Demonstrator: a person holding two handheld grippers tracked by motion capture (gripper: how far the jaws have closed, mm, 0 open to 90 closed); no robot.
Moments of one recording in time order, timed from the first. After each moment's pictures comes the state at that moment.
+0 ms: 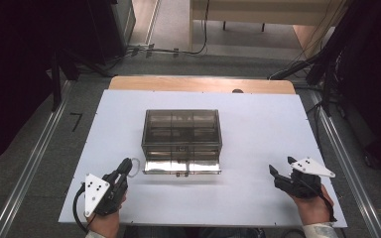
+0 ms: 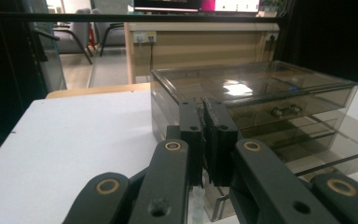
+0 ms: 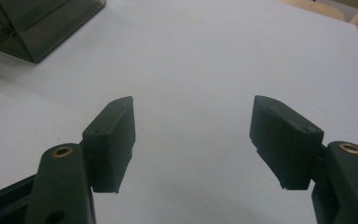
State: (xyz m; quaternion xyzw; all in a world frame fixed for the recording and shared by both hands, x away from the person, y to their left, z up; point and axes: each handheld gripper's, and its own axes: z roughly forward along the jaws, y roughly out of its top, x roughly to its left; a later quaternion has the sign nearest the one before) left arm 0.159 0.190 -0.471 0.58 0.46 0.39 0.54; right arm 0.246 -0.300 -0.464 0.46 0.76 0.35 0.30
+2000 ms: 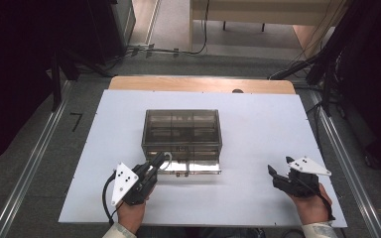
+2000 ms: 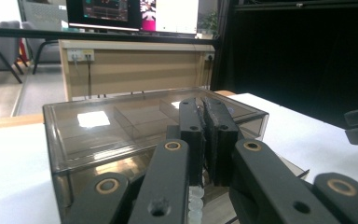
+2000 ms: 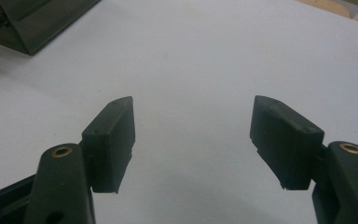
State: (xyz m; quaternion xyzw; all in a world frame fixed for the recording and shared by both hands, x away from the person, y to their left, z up) left arm 0.189 0.135 -0.465 0.61 0.39 0.33 0.61; right arm 0.250 -0.297 -0.468 0.45 0.77 0.34 0.30
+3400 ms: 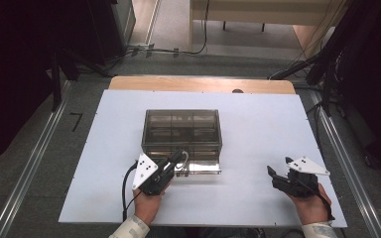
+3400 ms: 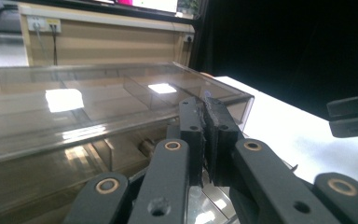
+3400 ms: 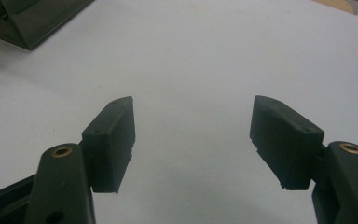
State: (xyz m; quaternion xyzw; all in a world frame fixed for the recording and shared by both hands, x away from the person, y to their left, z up) left arm 0.222 0.105 -0.483 0.63 0.39 0.26 0.61; right arm 0.250 -0.297 -0.470 0.45 0.77 0.33 0.29
